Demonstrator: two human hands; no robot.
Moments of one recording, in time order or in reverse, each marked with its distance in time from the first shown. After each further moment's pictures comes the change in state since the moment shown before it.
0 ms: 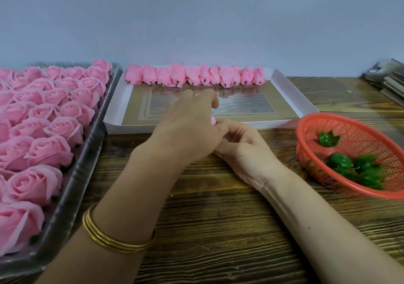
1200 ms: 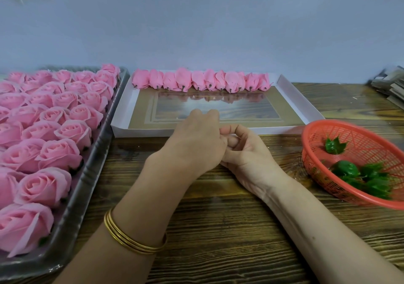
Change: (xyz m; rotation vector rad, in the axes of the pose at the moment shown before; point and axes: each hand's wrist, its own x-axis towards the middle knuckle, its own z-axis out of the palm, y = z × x) left_hand 0.002 -0.004 0.013 0.071 -0.098 -0.034; right_hand 0.001 0.003 0.002 0.086 0.098 0.040
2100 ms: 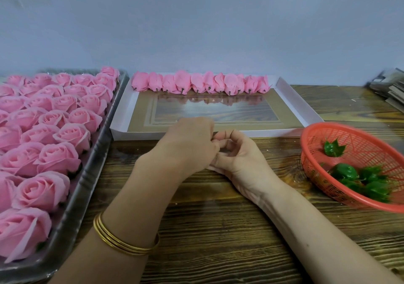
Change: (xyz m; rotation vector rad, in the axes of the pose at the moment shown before) left_hand 0.000 -0.004 -0.009 0.071 -0.092 -0.027; right_hand -0.002 0.003 0.007 0.024 0.029 0.046
